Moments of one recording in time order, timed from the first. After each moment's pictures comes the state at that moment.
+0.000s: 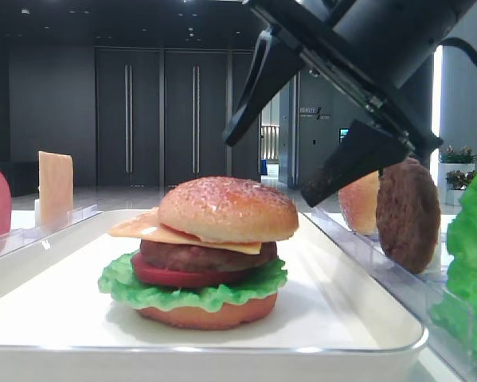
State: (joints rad) left arm -0.01 -0.01 -0.48 -0.05 1.11 0.09; right arm 0.49 1.67 -0.94 1.00 0.61 -0.54
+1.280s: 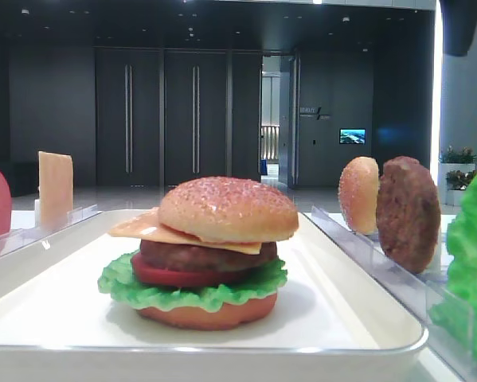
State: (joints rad) left arm -0.01 -0.01 -0.48 -0.05 1.11 0.09; right arm 0.39 1.45 -1.22 -0.13 1.05 0.17
